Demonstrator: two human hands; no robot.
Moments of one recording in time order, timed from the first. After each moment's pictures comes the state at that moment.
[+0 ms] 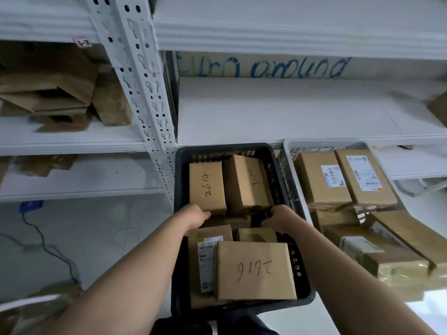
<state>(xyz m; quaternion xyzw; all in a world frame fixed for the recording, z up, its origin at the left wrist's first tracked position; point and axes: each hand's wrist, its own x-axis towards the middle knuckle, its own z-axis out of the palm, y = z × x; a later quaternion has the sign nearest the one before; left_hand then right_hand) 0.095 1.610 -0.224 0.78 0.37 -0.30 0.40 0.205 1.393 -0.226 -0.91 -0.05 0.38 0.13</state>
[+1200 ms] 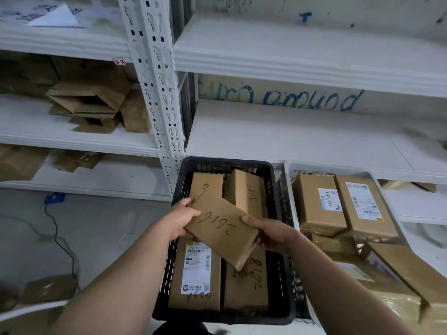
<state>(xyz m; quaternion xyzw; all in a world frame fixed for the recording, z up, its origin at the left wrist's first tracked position) 0.073 1.583 -0.206 0.56 0.47 -0.08 0.68 0.204 1.361 -0.212 -0.71 0.00 0.55 0.44</state>
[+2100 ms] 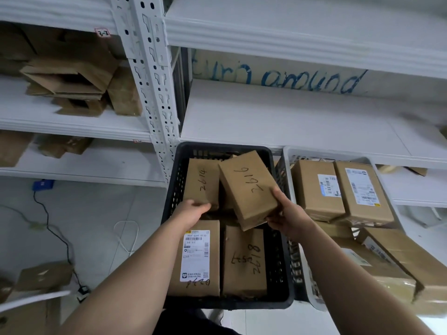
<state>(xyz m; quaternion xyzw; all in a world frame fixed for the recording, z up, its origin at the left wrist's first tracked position) 0.075 1.568 -0.241 0.68 0.45 -0.10 0.57 0.218 1.347 -0.210 -0.67 0.15 0.41 0.60</state>
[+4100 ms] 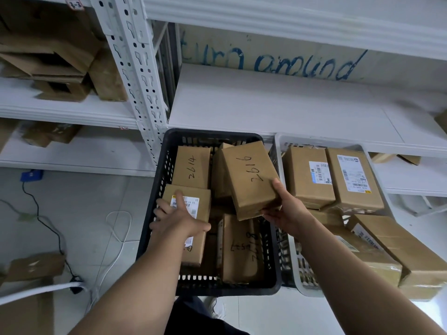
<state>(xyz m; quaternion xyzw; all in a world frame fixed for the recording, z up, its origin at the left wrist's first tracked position) 0.069 1.521 -0.258 0.81 0.47 -0.25 0.23 0.216 1.319 -0.209 -0.67 0.17 0.40 0.61</state>
